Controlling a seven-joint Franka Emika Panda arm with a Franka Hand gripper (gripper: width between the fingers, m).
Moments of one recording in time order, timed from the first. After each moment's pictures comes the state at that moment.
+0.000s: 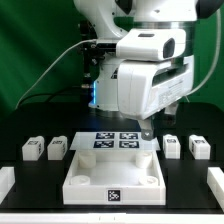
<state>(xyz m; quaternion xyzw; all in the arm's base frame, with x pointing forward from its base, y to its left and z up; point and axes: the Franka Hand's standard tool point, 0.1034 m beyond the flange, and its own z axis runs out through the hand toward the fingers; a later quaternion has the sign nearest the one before) 0.534 0.047 0.107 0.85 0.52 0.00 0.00</state>
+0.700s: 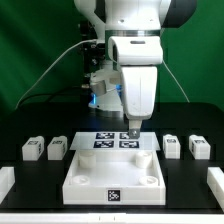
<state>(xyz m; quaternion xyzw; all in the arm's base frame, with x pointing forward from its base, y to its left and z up) 0.503 0.010 0.098 0.68 0.73 0.00 0.01</state>
